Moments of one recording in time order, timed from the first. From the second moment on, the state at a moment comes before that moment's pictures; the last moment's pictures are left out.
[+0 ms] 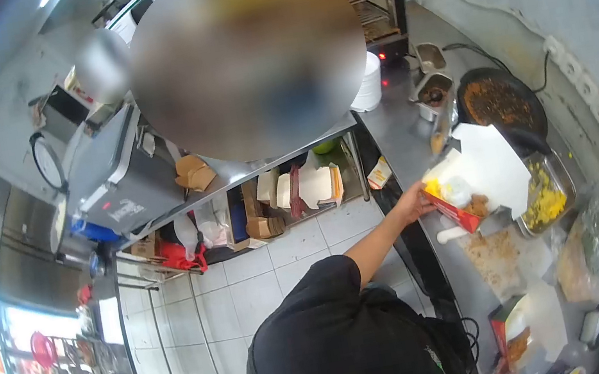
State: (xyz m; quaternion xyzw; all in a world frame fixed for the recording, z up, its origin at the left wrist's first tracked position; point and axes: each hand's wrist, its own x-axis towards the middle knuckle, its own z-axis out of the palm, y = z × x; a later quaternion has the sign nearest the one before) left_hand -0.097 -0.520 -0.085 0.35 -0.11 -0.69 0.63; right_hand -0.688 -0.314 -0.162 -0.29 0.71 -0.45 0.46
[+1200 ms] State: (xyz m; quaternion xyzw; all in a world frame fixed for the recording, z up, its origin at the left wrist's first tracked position) left_hand -0.280 -0.453 -0.079 0.64 -0.62 -0.33 0.32; right_hand -0.630 -0.399 -0.123 -0.39 0.70 -0.40 0.44
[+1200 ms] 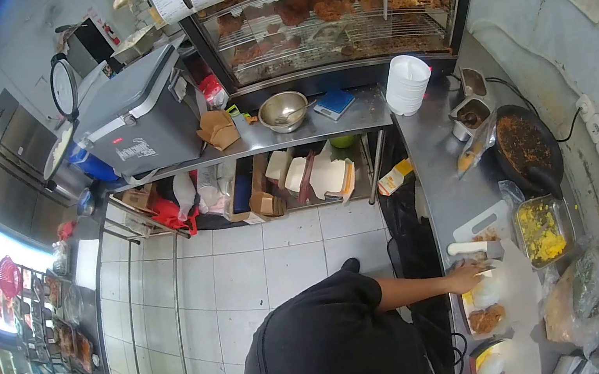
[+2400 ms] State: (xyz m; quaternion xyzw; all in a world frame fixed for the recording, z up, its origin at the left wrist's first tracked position) left_hand -0.233 -0.488 -0.064 0.54 -0.54 -0.55 0.35; right_hand -0.650 -0.268 -0.084 -0.54 0.82 -0.16 0.09
